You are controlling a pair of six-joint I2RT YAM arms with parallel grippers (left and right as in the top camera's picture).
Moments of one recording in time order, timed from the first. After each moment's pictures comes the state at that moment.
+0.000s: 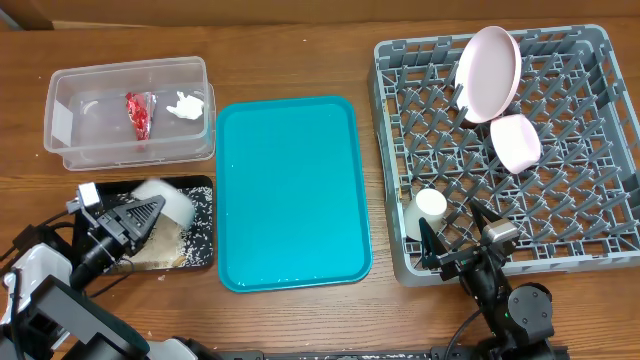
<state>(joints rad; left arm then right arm) 0.87 1.60 0.81 -0.91 1.38 0.36 0.29 0.01 0.02 -0.03 -0.09 0.15</state>
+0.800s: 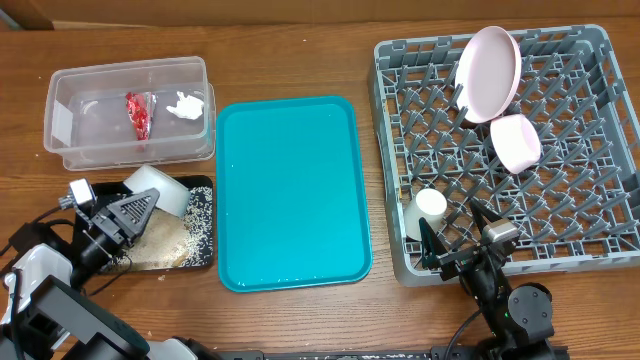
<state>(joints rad) 0.87 1.60 0.81 -0.84 1.47 0.36 0.29 0.01 0.02 -0.03 -0.09 0.15</state>
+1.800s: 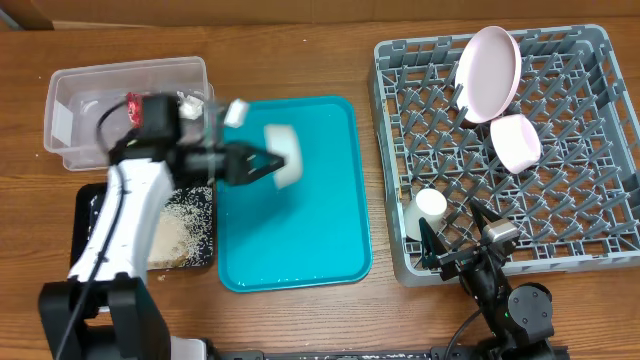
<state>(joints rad) 0.00 1.60 1.19 -0.73 1.23 0.14 0.29 0.01 0.02 -0.03 -0.09 0.15</state>
